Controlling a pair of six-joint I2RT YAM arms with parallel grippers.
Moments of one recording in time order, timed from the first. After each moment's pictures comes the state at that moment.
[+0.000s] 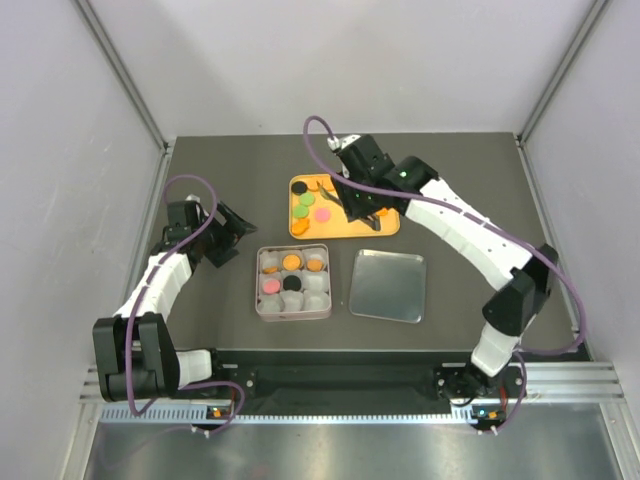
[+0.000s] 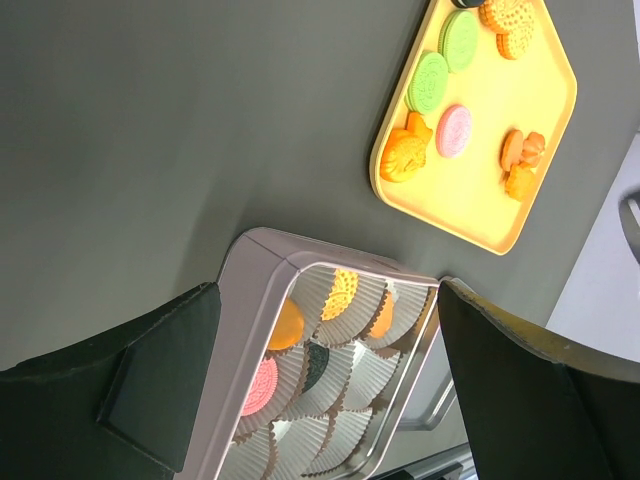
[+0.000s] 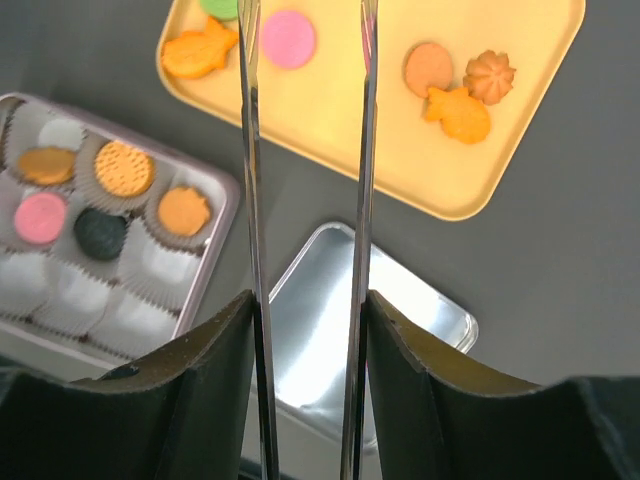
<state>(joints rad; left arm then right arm) 0.08 1.26 0.76 -0.27 0.37 -0.78 0.80 1.71 1.82 -0.99 0.23 0.21</state>
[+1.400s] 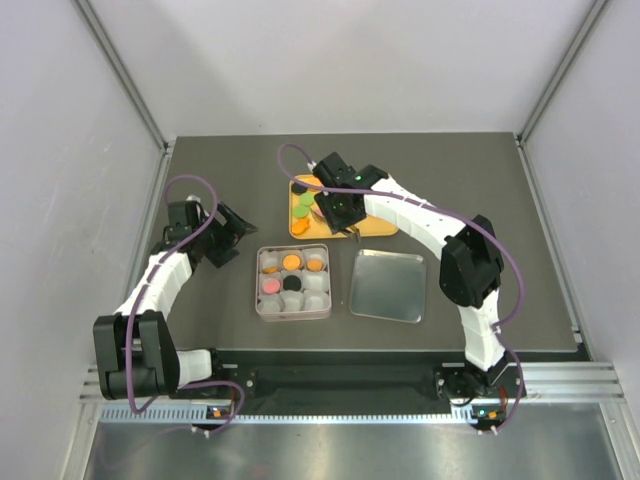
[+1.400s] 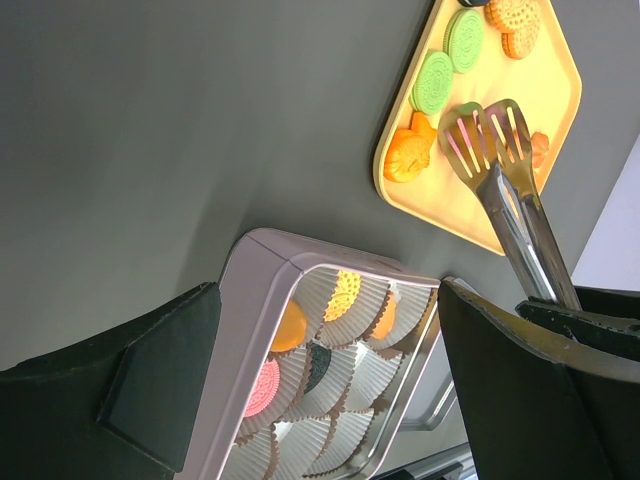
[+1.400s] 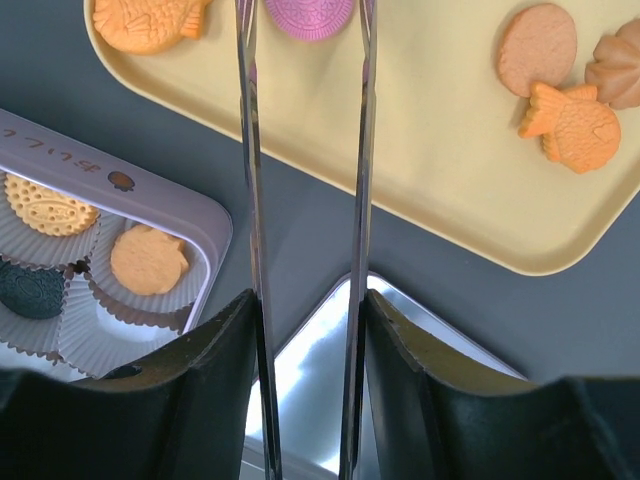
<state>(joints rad) 0.08 1.27 0.76 -0.27 0.37 -0.78 0.76 2.04 1.85 -0.90 0.16 0.20</state>
